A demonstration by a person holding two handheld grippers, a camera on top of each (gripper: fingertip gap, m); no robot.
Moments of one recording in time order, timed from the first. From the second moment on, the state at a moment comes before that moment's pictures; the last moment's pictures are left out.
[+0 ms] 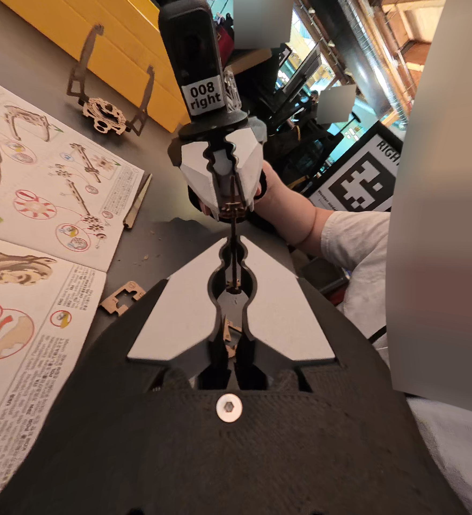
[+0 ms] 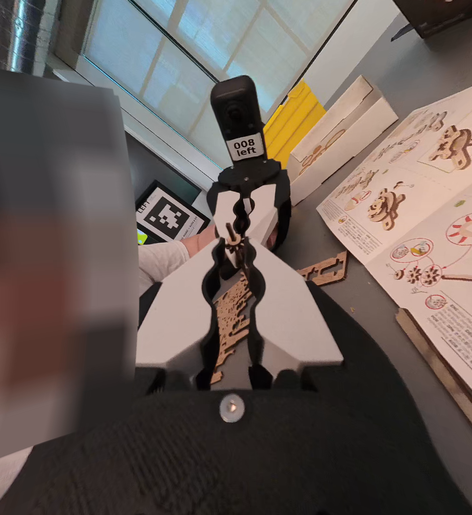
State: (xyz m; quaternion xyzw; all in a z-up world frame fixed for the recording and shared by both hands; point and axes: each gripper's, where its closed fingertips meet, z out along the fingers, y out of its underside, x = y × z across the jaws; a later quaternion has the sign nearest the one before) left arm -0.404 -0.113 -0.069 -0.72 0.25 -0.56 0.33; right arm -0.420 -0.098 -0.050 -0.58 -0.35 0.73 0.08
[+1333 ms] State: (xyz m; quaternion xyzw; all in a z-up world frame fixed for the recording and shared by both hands) left arm -0.413 -0.093 -0.063 -0.73 0.17 -0.53 0.39; right arm -0.431 -0.082 -0.047 -0.60 -0.27 0.74 0.13
